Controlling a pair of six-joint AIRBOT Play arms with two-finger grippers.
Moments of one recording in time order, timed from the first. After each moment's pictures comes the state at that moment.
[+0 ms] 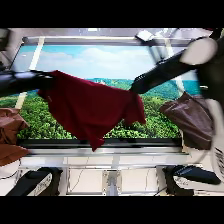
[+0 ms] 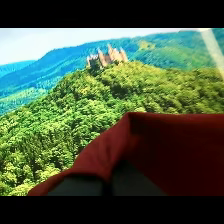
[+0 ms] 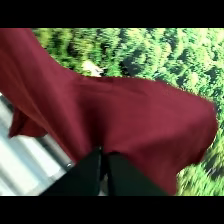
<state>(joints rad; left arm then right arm) -0.09 -1.00 1.26 1.30 -1.06 -1.34 0.38 -1.42 1.70 -1.20 1.46 1.33</state>
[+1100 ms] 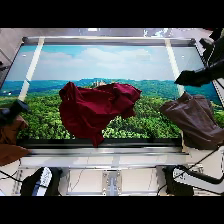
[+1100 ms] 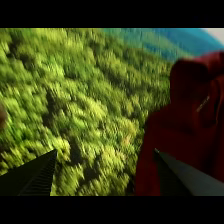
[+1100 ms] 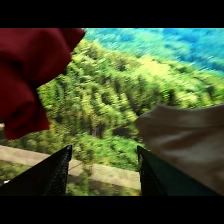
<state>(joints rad) 0.57 -0.70 0.62 1.15 -0.92 -1.48 -0.24 -1.25 1.45 -1.18 1.41 1.31</state>
